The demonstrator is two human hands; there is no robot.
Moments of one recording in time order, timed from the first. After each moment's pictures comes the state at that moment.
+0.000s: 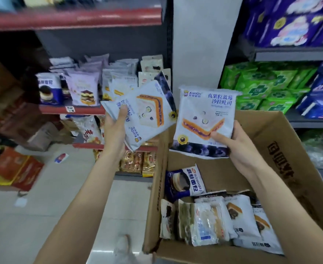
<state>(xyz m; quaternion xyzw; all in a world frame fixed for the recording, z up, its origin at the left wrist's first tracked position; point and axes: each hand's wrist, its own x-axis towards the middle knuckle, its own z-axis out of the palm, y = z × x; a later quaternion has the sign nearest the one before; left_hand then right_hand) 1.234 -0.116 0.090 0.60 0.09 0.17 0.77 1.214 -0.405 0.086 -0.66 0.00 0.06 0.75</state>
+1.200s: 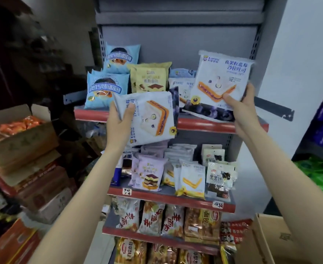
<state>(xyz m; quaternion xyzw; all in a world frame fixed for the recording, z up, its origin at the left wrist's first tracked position) 1.383 0.217 0.268 0.67 -0.03 0.40 0.63 1.461 -0.072 0.306 -0.64 -0.15 -0.23 0.72</state>
